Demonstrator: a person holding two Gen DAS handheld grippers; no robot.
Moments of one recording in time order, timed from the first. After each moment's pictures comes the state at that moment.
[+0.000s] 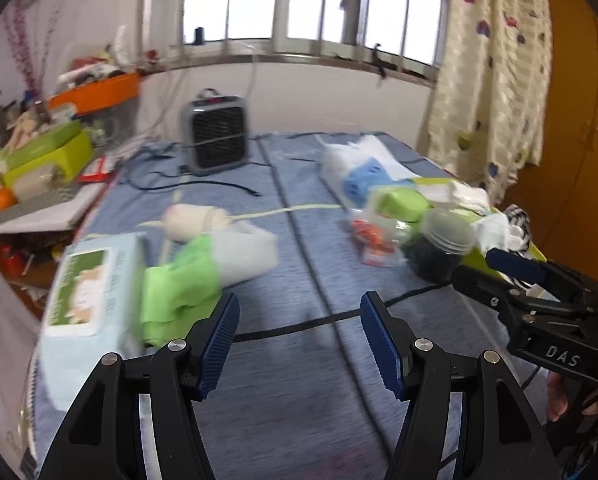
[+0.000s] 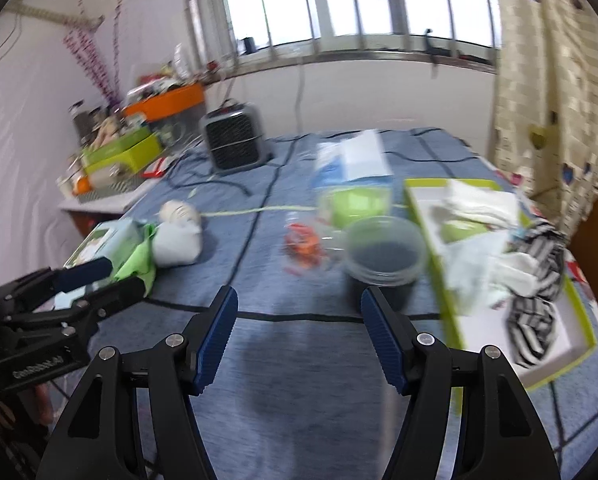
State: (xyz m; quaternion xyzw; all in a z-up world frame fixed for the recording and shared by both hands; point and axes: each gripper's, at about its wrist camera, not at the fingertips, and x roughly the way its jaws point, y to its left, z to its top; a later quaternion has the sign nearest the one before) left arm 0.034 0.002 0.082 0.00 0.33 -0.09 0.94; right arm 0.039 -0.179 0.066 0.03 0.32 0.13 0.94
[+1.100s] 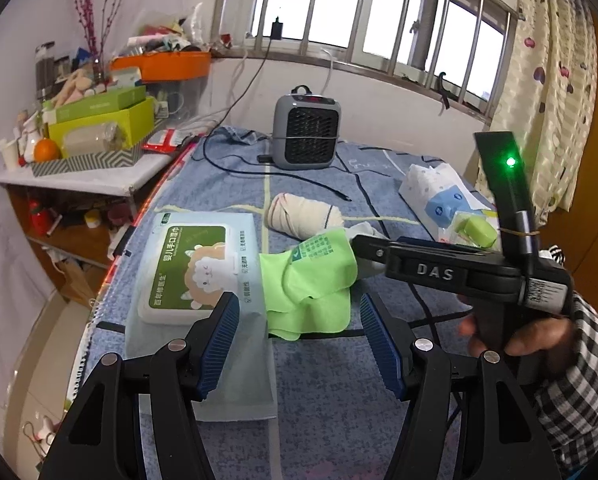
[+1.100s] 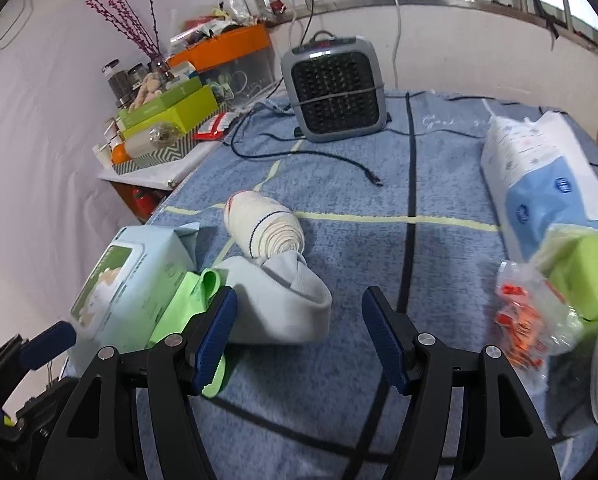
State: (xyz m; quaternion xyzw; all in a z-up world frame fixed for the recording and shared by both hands) left arm 0.038 0.095 0.072 -0.06 0.33 -0.04 0.94; right arm 0.159 -0.056 0.033 0.04 0.40 0.24 0.88
